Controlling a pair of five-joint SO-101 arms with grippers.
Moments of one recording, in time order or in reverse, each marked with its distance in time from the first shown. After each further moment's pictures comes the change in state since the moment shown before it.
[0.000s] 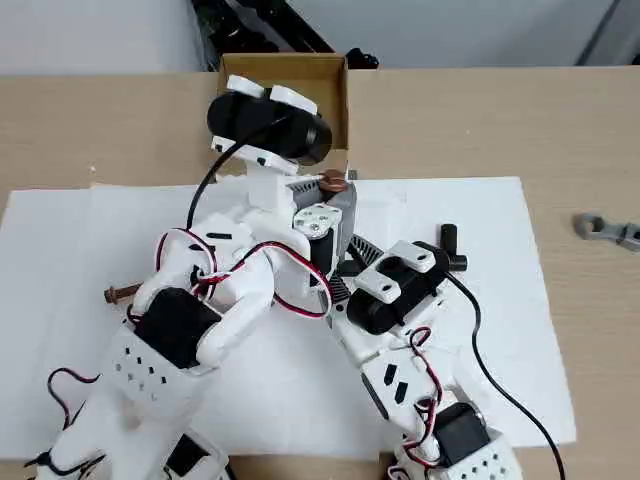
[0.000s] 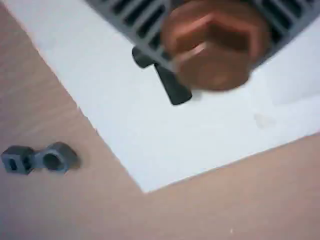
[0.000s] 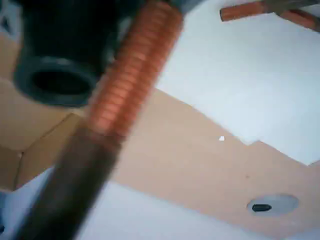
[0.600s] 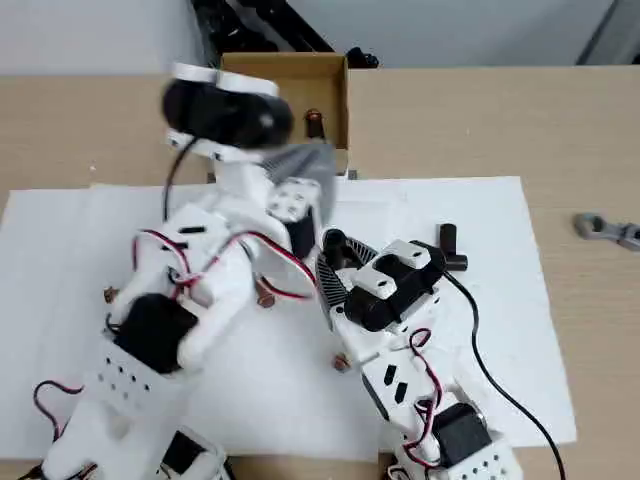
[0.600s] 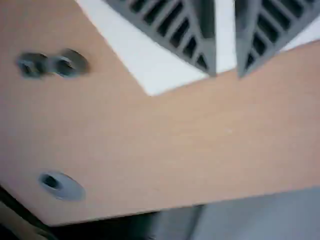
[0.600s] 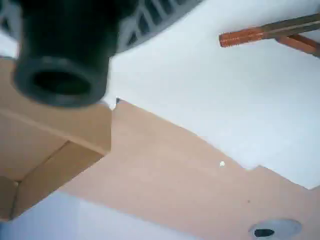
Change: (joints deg) left arm -5.7 -2.6 -0.1 -9.5 0.0; right arm 0.8 0.0 -0.1 3.4 0.0
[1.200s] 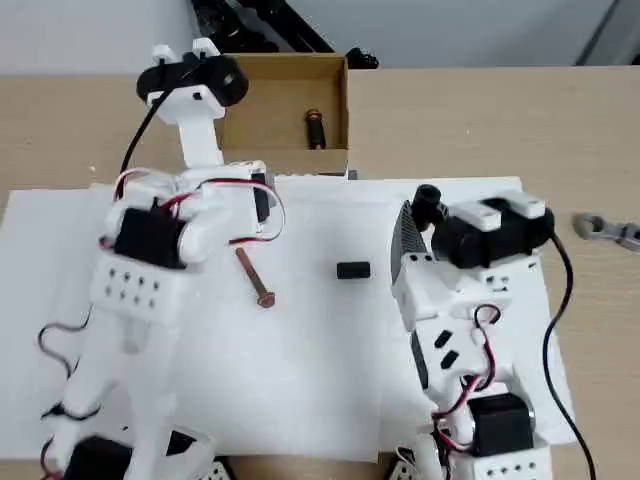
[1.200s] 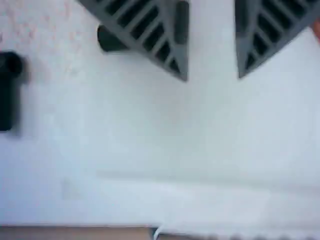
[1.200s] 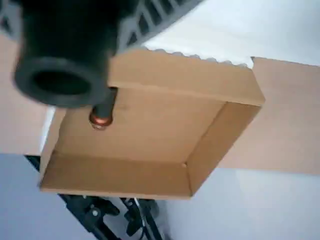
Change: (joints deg) left arm -12.7 22.3 -18.3 31.4 5.7; right arm 19.2 14.4 -23.7 13.2 -6.4
